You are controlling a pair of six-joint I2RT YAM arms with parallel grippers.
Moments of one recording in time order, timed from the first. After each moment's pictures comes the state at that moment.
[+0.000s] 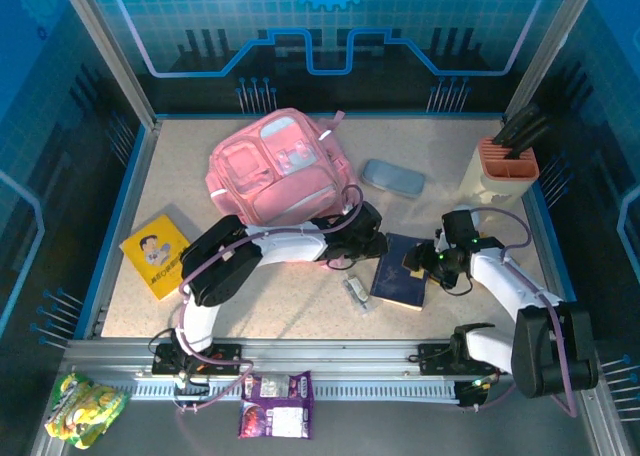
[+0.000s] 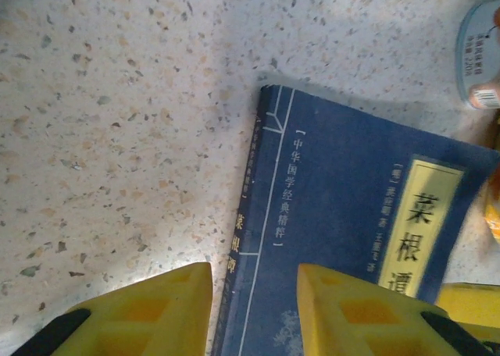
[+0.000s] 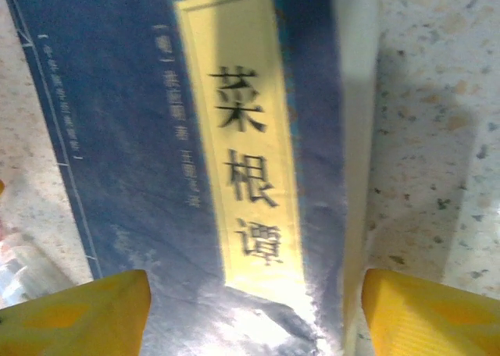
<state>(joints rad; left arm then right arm) -0.91 2.00 1.28 -0.17 0.08 -1.03 0.10 1.18 0.55 -0.67 -0.29 0.56</state>
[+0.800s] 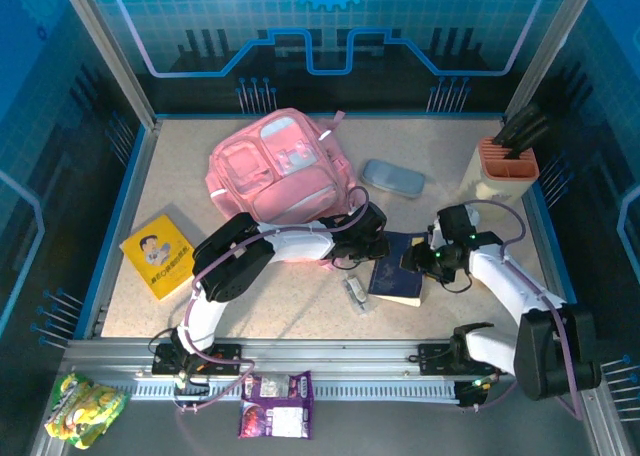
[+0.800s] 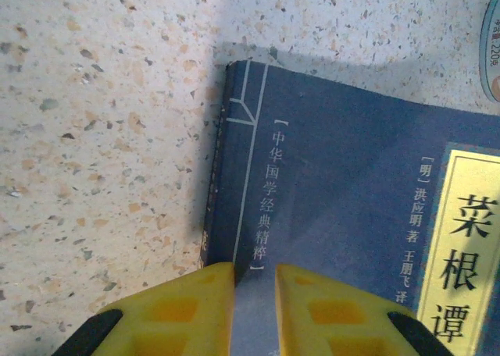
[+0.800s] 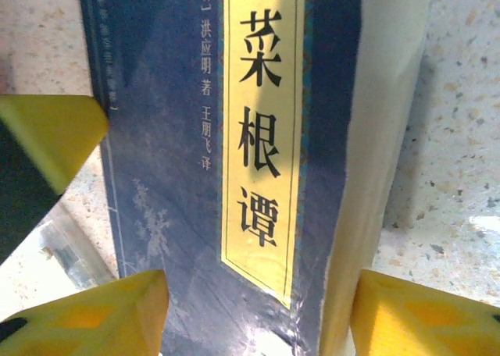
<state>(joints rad) -0.91 2.07 1.33 -0.17 0.12 -1.03 0.15 1.15 0.61 -0.73 -0.32 0.47</state>
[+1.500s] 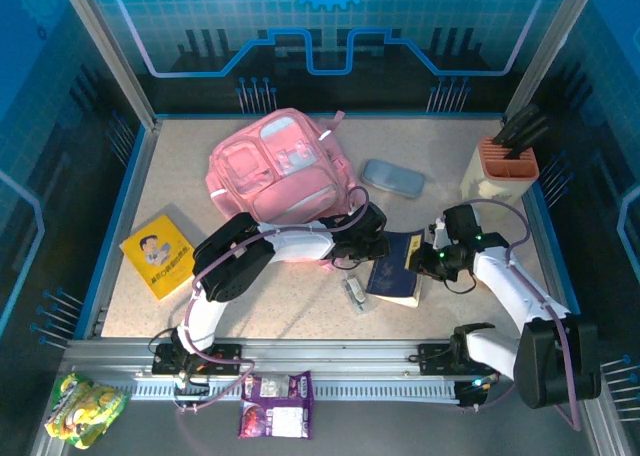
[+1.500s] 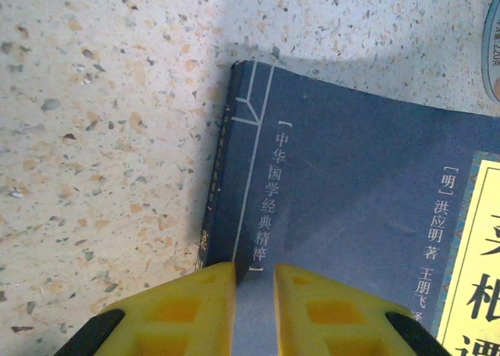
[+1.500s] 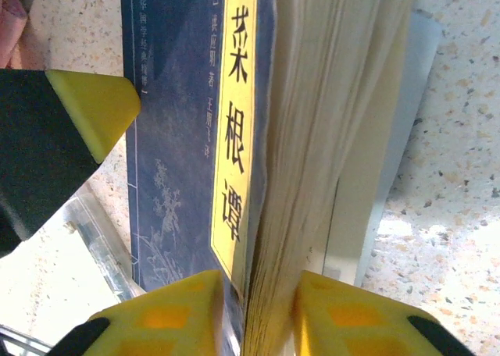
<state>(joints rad) -0.91 2.08 1.33 -0.17 0.12 -1.03 0.11 1.12 0.62 -0.77 -0.38 0.41</state>
